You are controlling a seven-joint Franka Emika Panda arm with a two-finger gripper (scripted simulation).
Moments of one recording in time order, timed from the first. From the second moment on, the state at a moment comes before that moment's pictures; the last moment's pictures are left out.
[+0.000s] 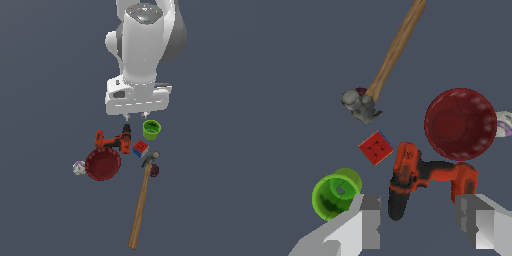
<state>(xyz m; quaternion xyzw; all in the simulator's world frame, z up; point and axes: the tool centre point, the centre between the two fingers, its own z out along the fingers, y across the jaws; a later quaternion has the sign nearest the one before) -0.017 0.028 0.266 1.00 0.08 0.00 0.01</state>
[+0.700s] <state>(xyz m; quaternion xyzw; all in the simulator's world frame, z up) -0.090 0.113 0.157 0.95 0.31 0.00 0.02</state>
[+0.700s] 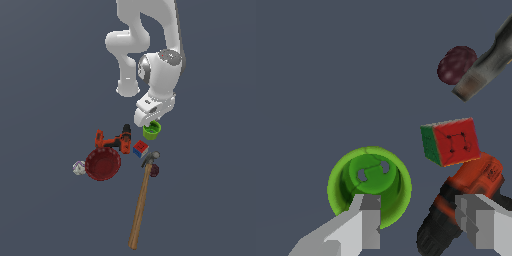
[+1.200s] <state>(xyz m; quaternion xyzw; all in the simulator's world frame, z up) -0.145 0.147 0.112 0.91 0.42 0.01 0.01</state>
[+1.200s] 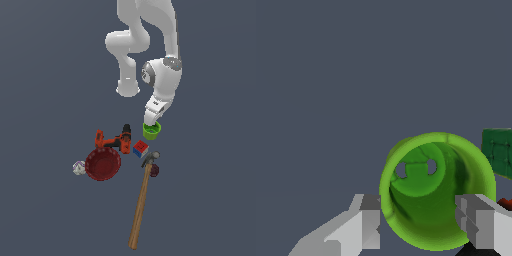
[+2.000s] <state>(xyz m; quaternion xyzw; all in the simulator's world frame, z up) -0.162 0.155 0.092 0.89 0.45 0.01 0.01</state>
